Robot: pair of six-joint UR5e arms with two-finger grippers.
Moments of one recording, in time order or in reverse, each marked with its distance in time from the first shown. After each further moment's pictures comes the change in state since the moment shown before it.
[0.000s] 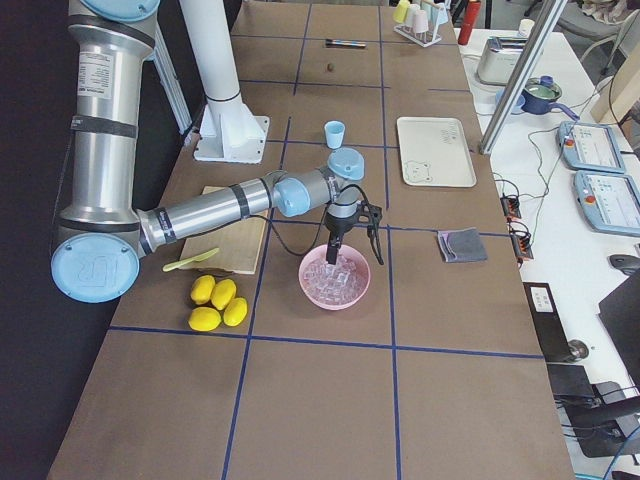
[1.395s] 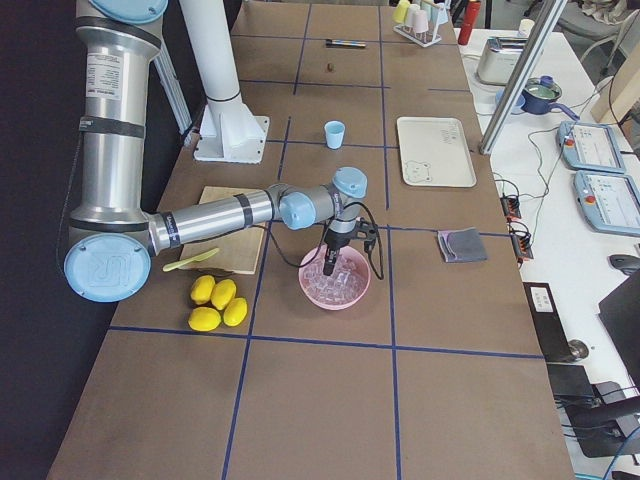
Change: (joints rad) left arm 0.000 0.000 -0.022 0.006 0.000 -0.003; right arm -0.062 0.015 -0.087 0.010 -0.007 -0.019
